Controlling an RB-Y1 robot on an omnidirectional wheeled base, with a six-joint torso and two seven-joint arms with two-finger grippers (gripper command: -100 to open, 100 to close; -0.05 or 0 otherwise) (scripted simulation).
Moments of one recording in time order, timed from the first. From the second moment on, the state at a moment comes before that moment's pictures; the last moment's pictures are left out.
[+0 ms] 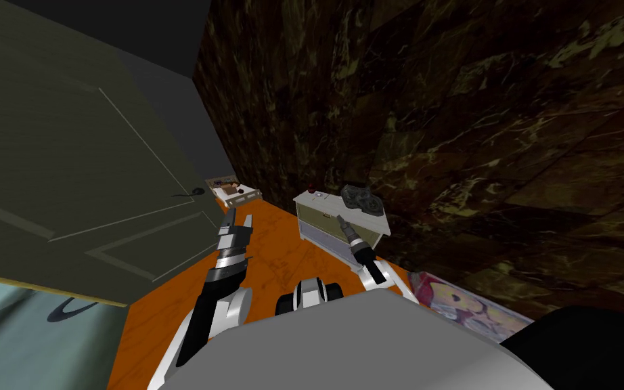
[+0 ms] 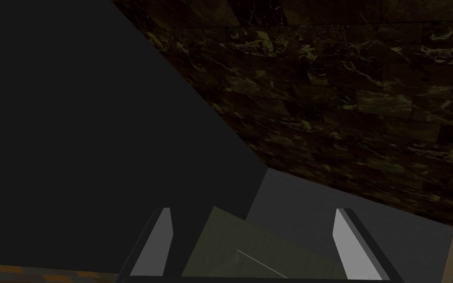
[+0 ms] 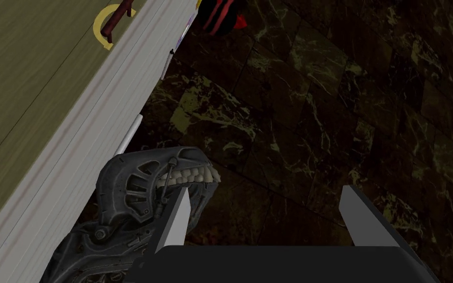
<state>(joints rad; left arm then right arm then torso) 0.46 0.04 -0.07 -2.26 -0.03 -0.38 0.07 0.42 -0.18 0.10 -2.05 0.44 -0.03 0.02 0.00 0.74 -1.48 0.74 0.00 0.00</state>
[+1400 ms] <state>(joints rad) 0.46 0.04 -0.07 -2.26 -0.03 -0.38 0.07 0.34 -0.20 0.17 -1.76 0.80 0.36 0.06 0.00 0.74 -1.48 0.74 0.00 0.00</state>
